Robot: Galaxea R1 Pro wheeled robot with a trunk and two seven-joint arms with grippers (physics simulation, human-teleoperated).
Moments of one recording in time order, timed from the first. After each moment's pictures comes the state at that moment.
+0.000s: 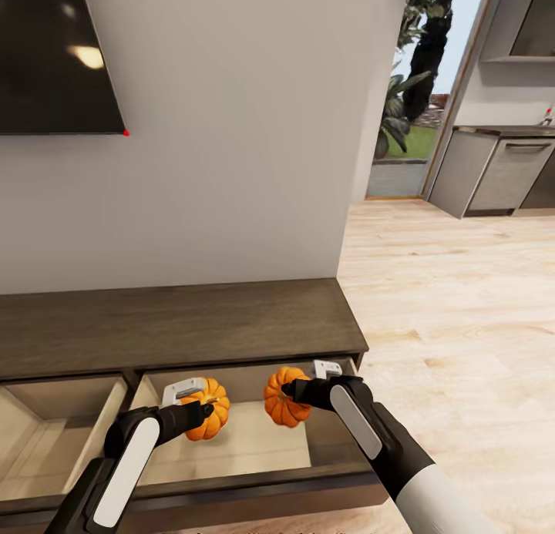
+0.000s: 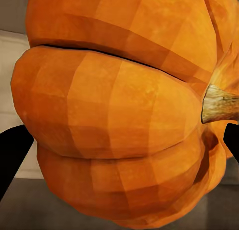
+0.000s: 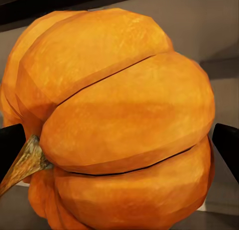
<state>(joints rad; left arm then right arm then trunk) -0.29 0.05 -0.10 -1.48 0.65 0.91 0.44 -0.60 0.03 0.43 -1.04 -0.75 0.72 -0.28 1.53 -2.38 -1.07</state>
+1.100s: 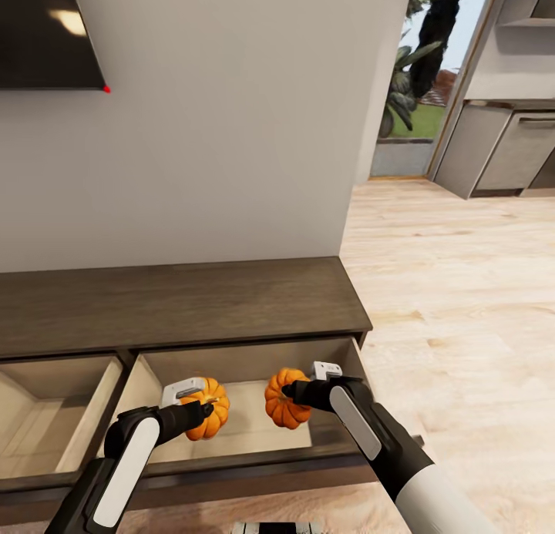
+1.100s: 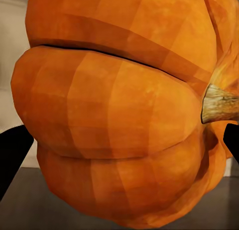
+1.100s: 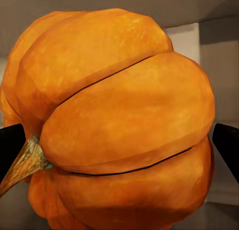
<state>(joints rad) -0.29 0.05 -0.10 -1.48 0.65 0.91 0.44 -0.60 0.03 0.43 -1.03 -0.74 0.72 -0.28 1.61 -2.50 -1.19</state>
